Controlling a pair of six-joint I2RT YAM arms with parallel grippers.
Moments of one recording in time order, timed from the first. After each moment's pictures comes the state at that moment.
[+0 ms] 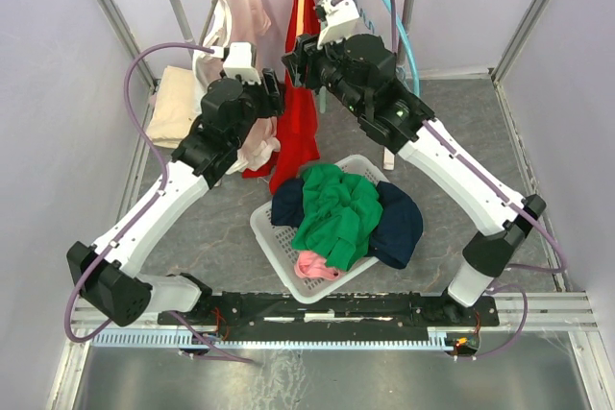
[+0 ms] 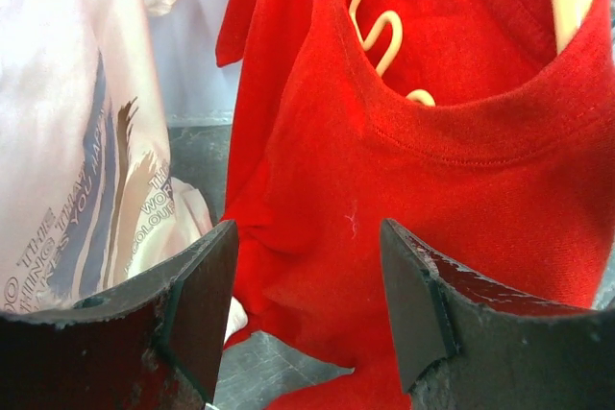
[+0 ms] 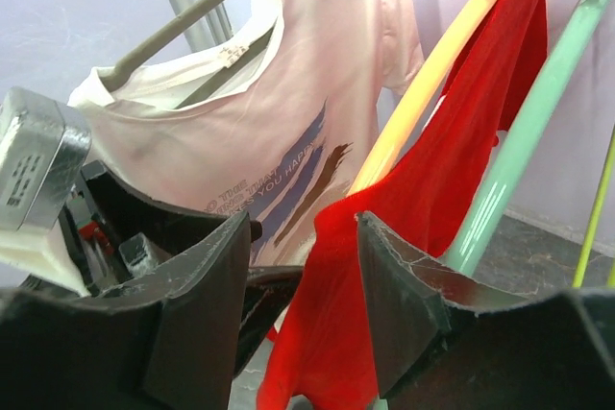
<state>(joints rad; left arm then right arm) -0.55 1.30 1.31 -0.10 -0.29 -0.22 0.81 1.67 1.96 -0.25 0.20 0.15</state>
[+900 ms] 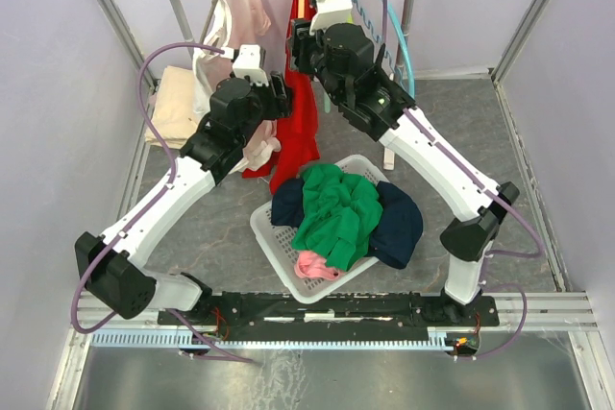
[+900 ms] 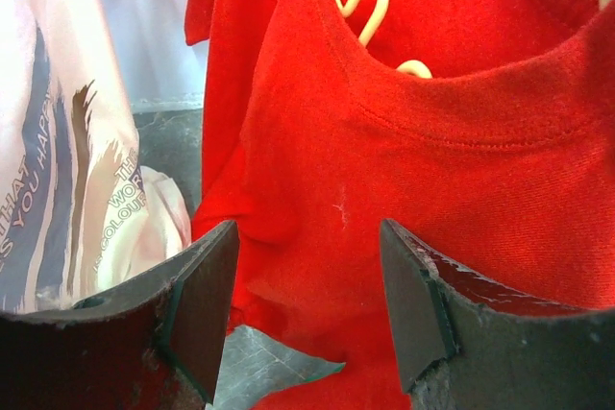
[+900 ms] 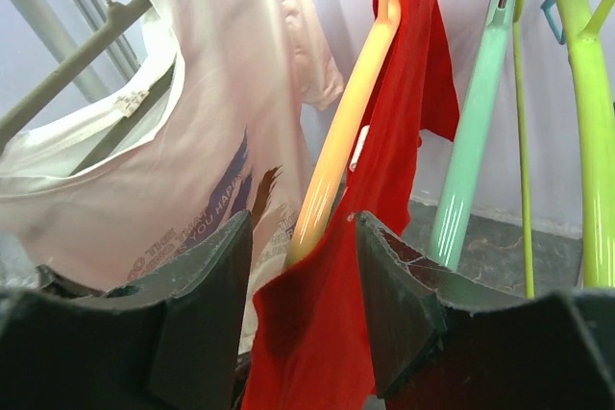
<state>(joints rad) -0.55 1.35 1.30 -0.09 -0.23 -0.24 0.81 1.84 2.17 -0.32 0.44 0.14</state>
